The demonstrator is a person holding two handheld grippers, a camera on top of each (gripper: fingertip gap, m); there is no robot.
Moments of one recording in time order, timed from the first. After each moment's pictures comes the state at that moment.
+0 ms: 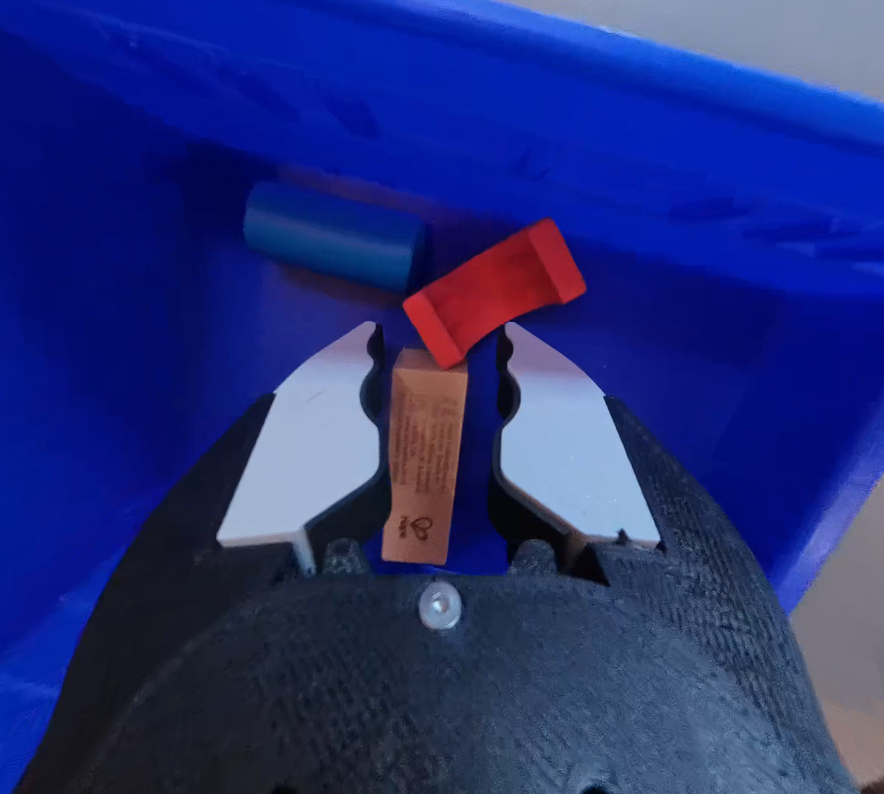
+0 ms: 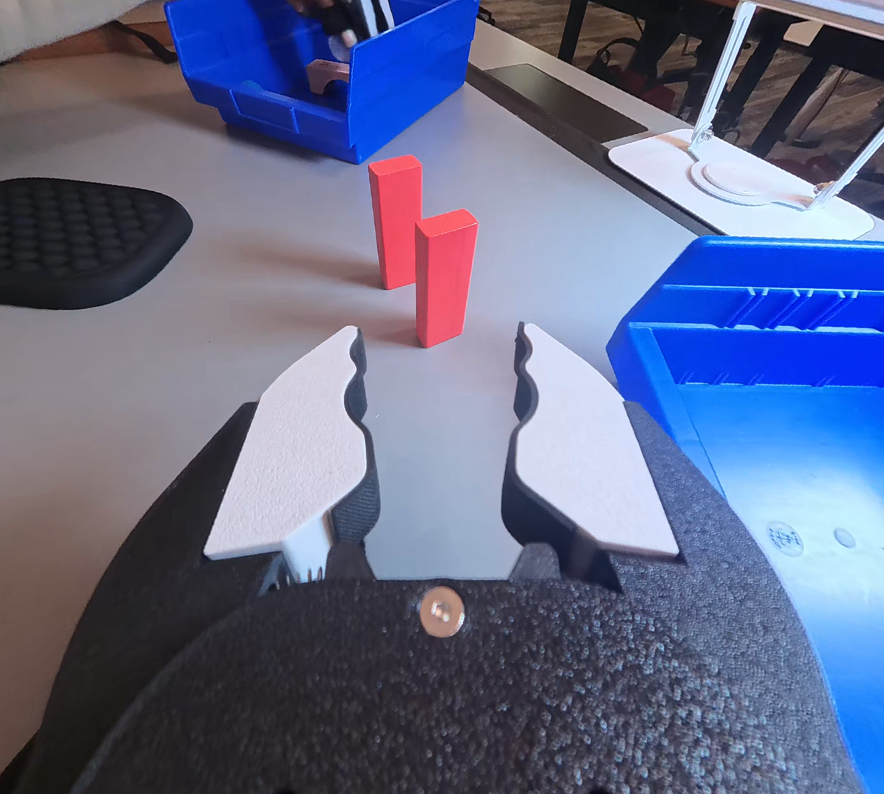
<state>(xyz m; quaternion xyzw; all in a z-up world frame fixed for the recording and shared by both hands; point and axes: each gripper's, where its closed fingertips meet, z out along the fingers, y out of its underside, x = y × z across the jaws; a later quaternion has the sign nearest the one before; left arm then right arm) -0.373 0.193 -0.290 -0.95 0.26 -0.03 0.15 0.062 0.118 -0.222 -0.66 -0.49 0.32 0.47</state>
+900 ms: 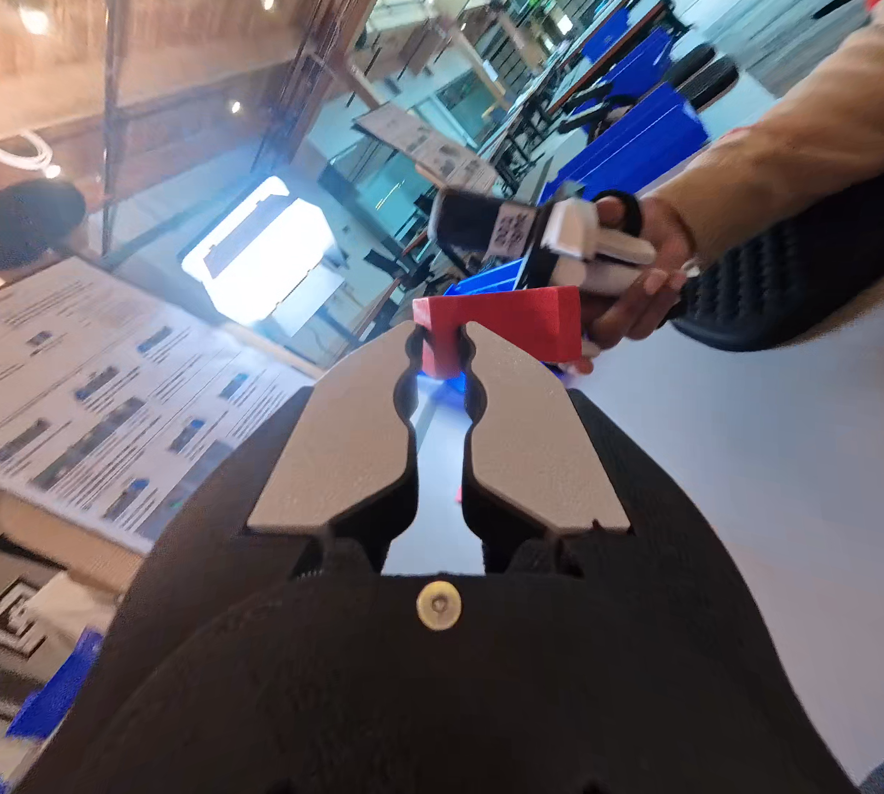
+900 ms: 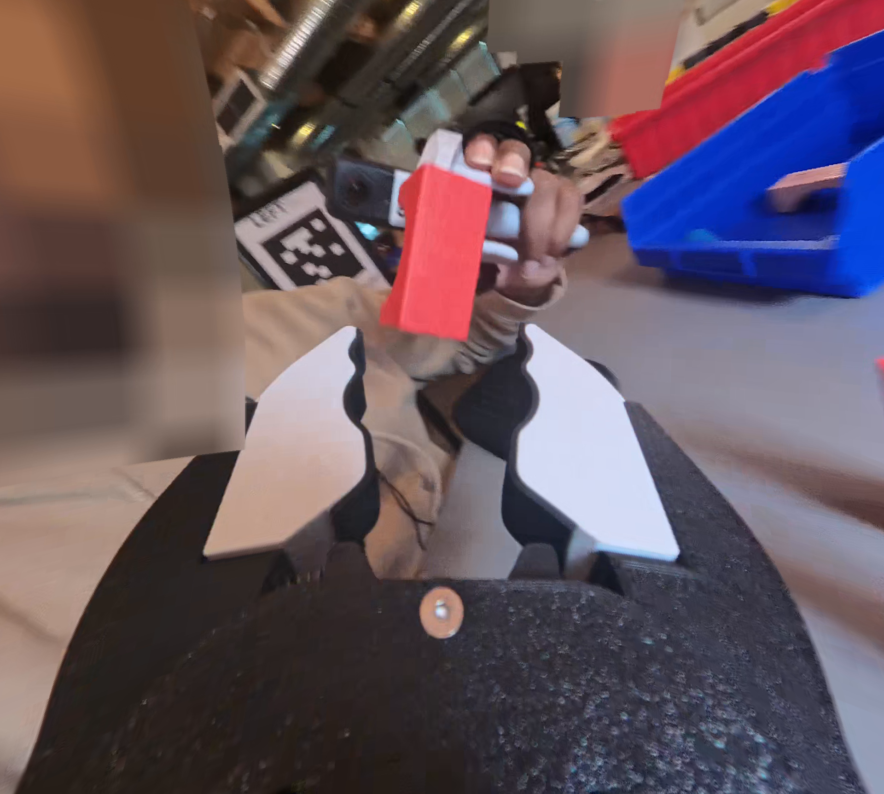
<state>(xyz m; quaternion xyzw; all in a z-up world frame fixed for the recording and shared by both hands) -0.050 0.011 -0.092 -0.43 0.52 -0.07 0.74 -0.014 -0.001 -0.135 -0.48 -0.44 0.73 0.19</state>
